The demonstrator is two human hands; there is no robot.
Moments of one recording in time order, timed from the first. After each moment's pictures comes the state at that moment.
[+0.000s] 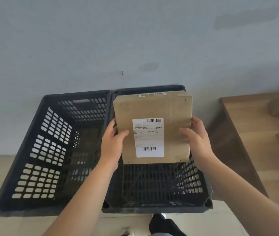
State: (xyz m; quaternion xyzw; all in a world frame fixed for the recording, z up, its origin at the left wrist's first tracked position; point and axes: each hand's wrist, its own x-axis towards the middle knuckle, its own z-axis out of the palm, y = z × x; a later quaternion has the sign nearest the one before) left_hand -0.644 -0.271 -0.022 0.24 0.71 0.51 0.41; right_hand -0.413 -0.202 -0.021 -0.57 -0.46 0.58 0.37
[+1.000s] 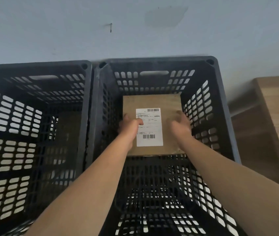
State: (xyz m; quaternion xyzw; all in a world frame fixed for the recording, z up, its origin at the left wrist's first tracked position) left_hand -0.667 -0.119 -0.206 0.13 0.78 0.30 0.54; right_hand -0.506 -0.063 -0.231 -0.74 -0.41 0.51 0.15
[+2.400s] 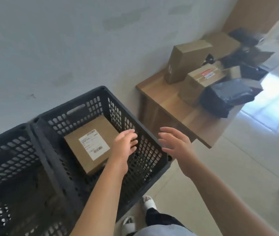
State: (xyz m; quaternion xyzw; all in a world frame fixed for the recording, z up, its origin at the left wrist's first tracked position) left_hand -0.547 -0.265 -0.012 0.35 0.58 0.30 0.67; right_hand -0.390 -0.333 0.012 -0.71 -0.27 0.47 0.45
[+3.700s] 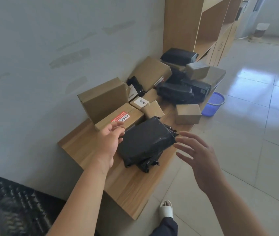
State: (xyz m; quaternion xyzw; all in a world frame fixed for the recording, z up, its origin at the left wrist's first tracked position) left_hand -0.047 -0.180 0.037 0.54 0.52 0.33 0.57; right_hand 0.130 -0.349 0.033 -0.62 -0.13 0.40 0.66
